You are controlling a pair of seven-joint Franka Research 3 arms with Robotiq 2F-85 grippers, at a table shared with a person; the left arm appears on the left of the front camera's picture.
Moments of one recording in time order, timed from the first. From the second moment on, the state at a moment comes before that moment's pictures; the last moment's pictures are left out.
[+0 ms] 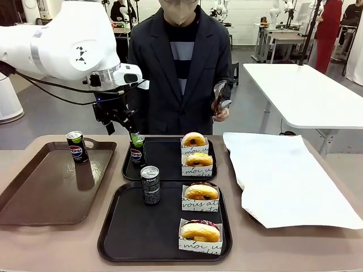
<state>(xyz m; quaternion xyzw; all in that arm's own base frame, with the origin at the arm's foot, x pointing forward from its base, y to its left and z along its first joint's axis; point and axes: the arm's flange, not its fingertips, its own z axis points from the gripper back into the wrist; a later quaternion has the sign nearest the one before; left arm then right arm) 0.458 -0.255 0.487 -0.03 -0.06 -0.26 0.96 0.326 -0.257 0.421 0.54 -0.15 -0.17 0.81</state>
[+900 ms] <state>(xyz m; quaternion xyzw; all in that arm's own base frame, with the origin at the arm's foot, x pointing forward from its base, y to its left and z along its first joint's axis) 0.446 0.000 0.532 -0.04 -0.07 -0.05 1.00 0.326 -0.257 0.421 0.54 -0.15 -0.17 0.81</state>
